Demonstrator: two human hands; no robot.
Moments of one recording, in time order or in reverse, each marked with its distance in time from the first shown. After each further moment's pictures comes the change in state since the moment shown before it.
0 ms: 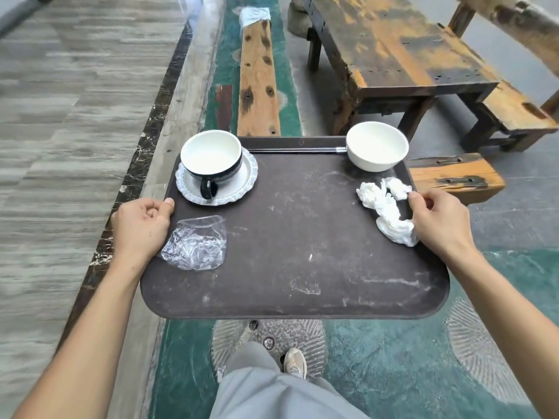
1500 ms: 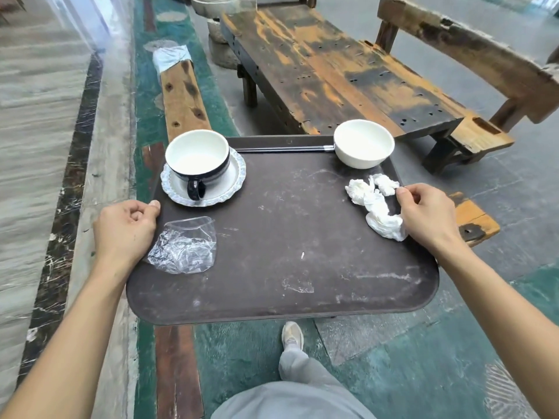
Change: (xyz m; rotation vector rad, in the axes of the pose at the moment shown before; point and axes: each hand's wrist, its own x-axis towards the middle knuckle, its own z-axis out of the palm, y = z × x) left_hand 0.531 0.201 0.294 -0.060 -0.179 0.180; right_hand 0.514 -0.084 0.122 -0.004 0.163 0.185
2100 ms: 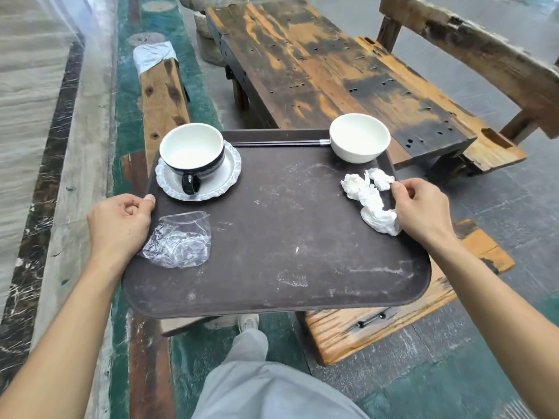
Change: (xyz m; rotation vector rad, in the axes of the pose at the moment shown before) left_hand 0.187 0.062 0.139 -0.028 -0.015 -0.046; right_hand 0.228 -0.008 0.054 0.019 -0.009 0.022
